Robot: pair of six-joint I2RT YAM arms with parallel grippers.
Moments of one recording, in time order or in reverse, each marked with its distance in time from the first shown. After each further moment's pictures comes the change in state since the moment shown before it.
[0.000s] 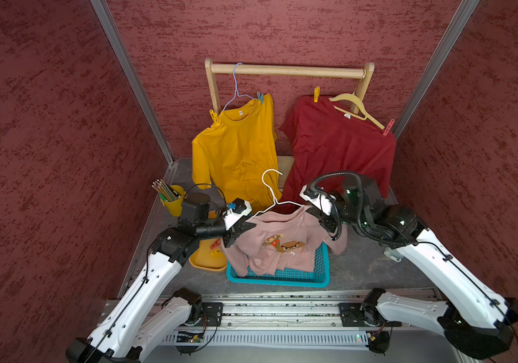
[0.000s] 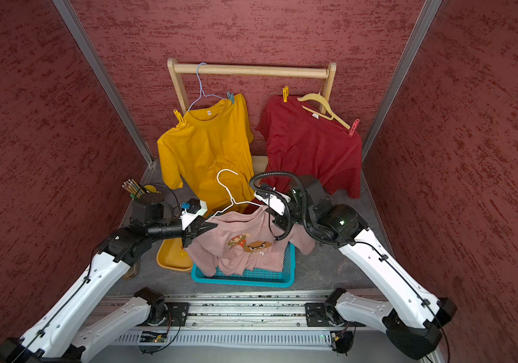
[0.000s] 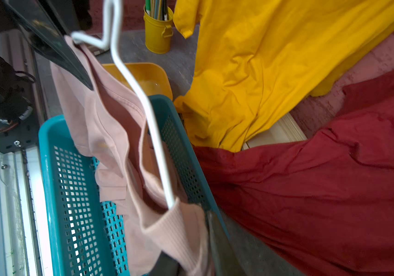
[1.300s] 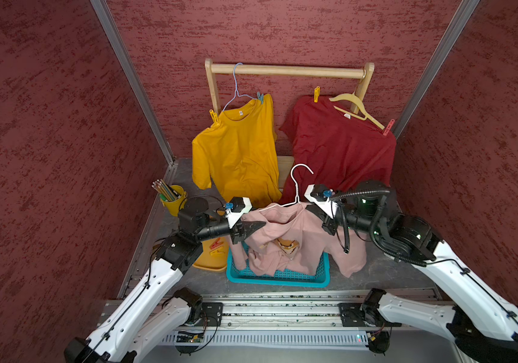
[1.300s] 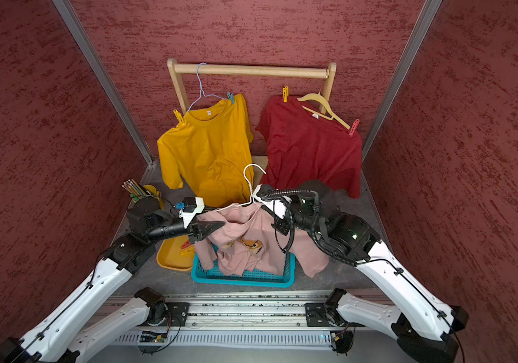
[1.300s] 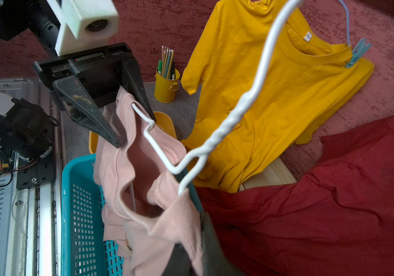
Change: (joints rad) left arm -0.062 -0.072 -0.111 0.392 -0.034 -0.180; right arm 0.080 -0.096 -0.016 0.121 0.060 0.039
